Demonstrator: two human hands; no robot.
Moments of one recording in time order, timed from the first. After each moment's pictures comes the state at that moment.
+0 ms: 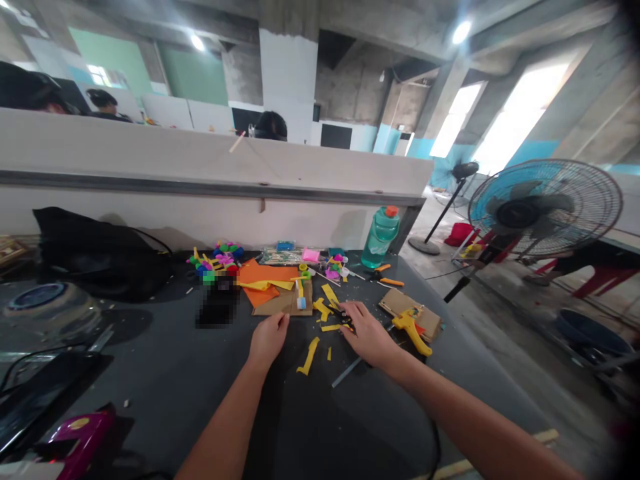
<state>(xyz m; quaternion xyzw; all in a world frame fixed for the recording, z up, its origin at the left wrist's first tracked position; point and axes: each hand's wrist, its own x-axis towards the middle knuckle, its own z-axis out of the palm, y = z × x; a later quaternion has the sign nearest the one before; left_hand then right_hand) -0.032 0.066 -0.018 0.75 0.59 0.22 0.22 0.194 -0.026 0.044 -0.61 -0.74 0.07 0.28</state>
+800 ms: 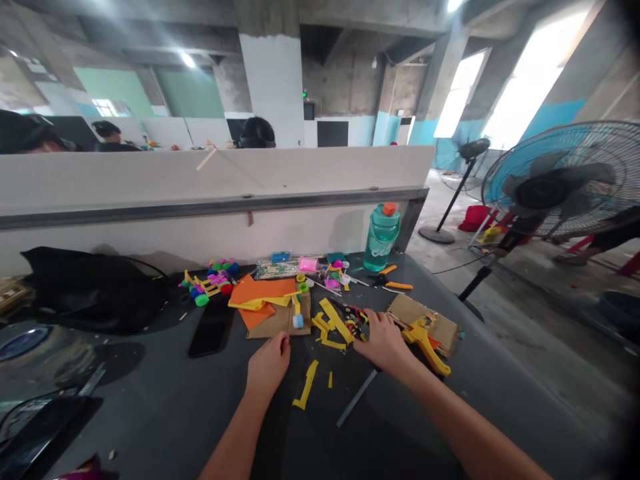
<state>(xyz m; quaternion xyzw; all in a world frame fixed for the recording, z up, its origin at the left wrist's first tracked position) -0.016 0.066 -0.019 0.78 0.61 0.12 0.12 0.237 0.001 0.011 -0.78 -0.60 0.05 0.14</state>
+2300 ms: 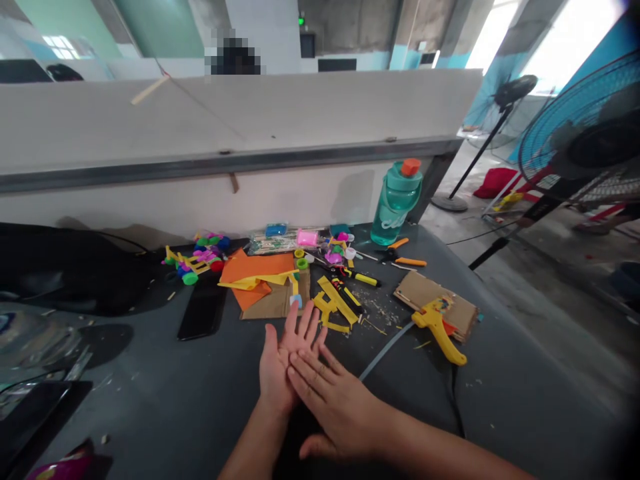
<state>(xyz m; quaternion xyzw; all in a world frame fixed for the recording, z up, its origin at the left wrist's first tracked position) 0.033 0.030 0.008 0.18 0.21 0.46 0.85 0.157 -0.045 0.020 -0.37 -0.89 0.15 0.21</state>
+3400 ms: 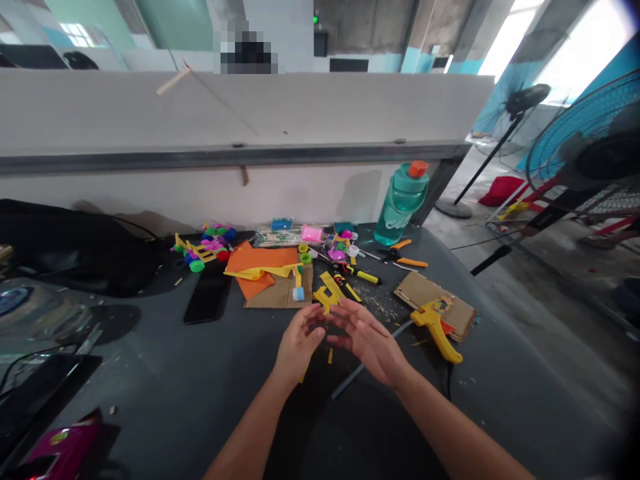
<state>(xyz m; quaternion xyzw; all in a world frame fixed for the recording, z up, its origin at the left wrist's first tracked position) 0.038 0.026 -0.012 0.51 0.35 0.44 0.65 0.198 -0.020 0.010 -0.32 -0.37 0.65 0.58</state>
